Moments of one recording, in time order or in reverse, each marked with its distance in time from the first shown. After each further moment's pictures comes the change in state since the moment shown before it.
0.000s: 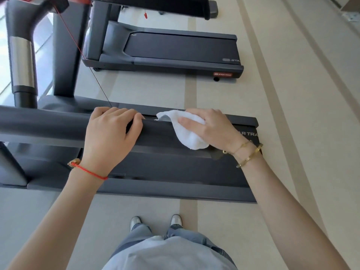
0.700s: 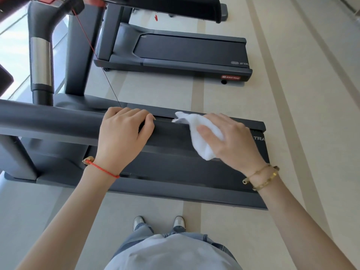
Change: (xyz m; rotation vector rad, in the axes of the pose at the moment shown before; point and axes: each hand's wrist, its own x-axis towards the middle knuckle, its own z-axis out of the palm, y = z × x) left_hand 0.000 0.000 0.002 0.014 0.011 -0.007; right_hand -0.028 0.012 0.010 -0.216 0.284 -0.121
